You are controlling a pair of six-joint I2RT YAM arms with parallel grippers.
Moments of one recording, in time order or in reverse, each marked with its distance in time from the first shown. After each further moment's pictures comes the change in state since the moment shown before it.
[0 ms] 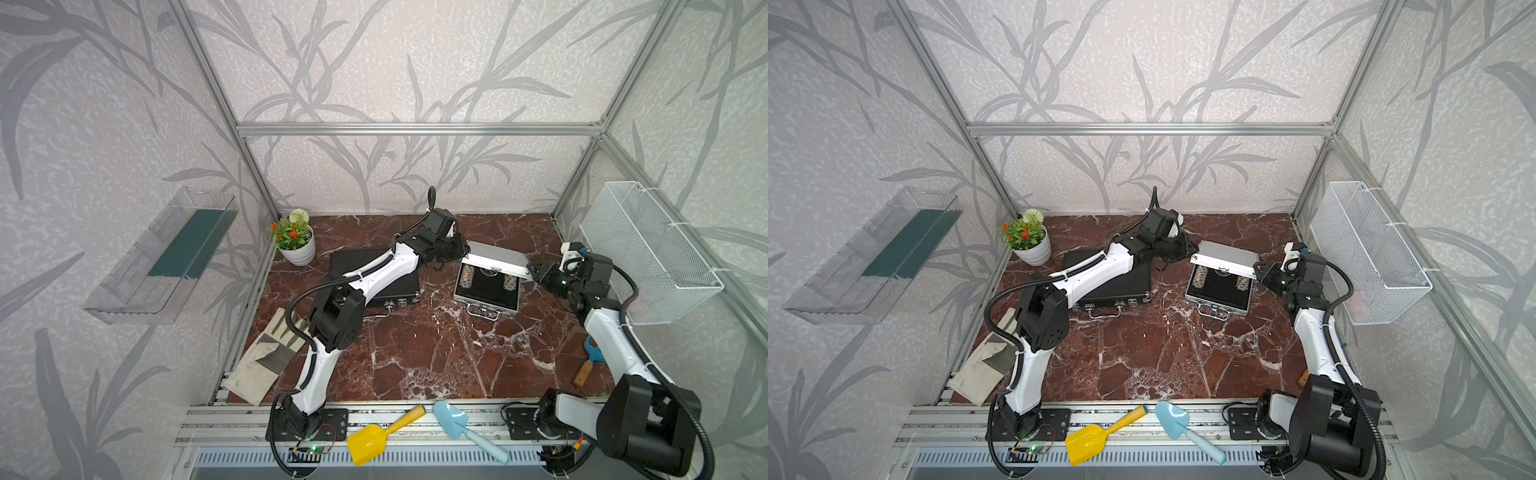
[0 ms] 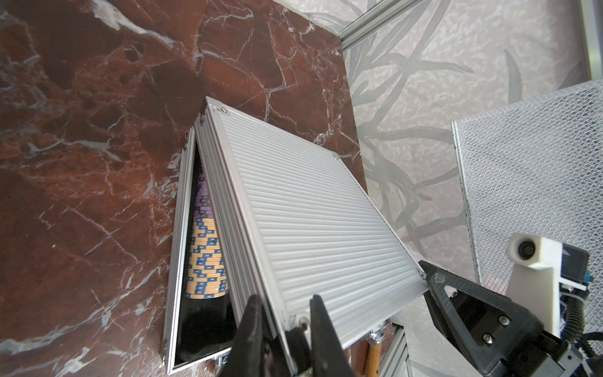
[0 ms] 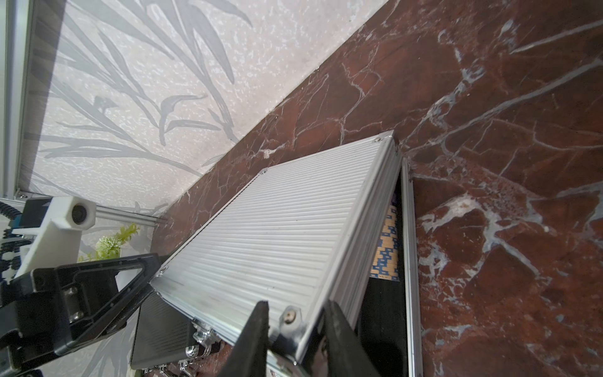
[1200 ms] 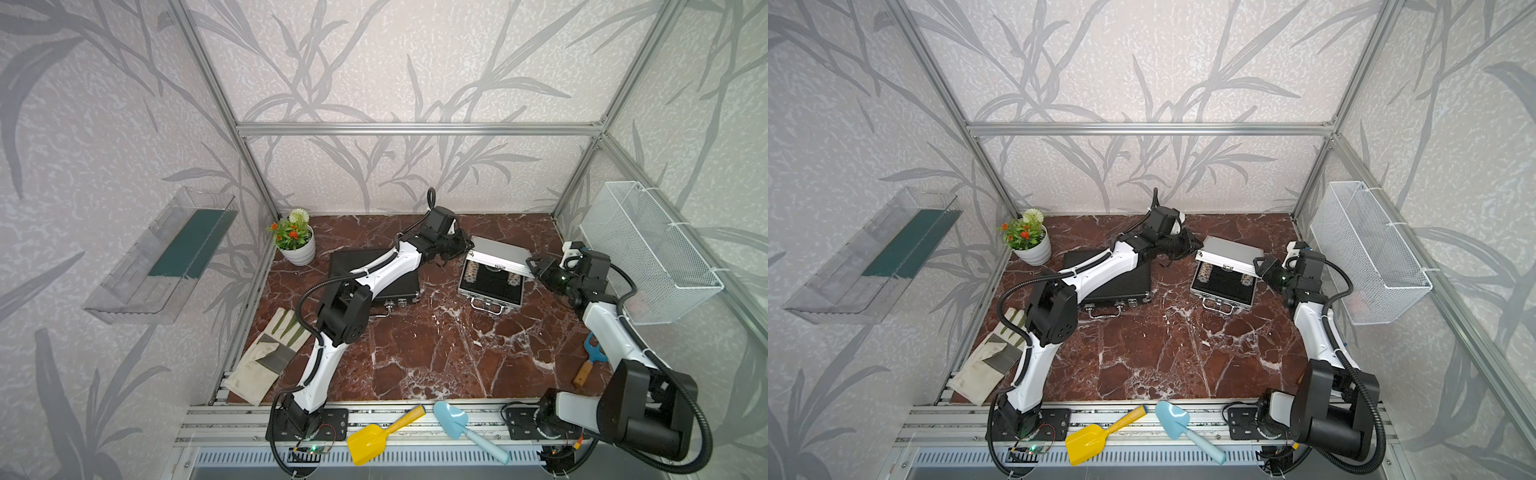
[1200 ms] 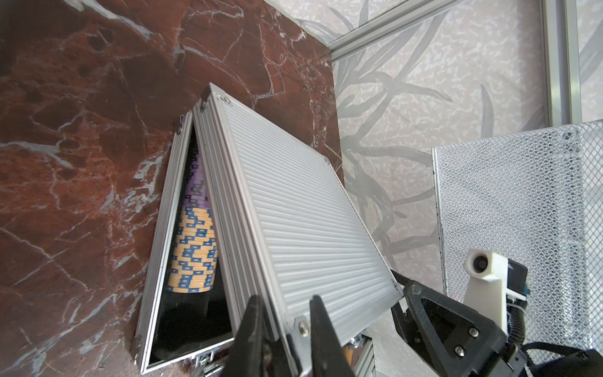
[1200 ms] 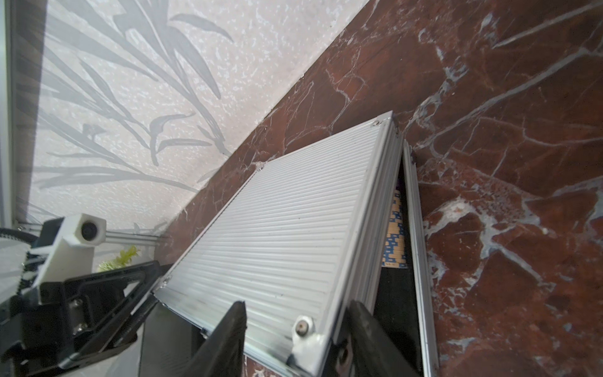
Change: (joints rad) left arm 0.010 0.071 0.052 0.070 0.050 -0.111; right arm -0.003 0.064 0.019 0.028 0.029 0.080
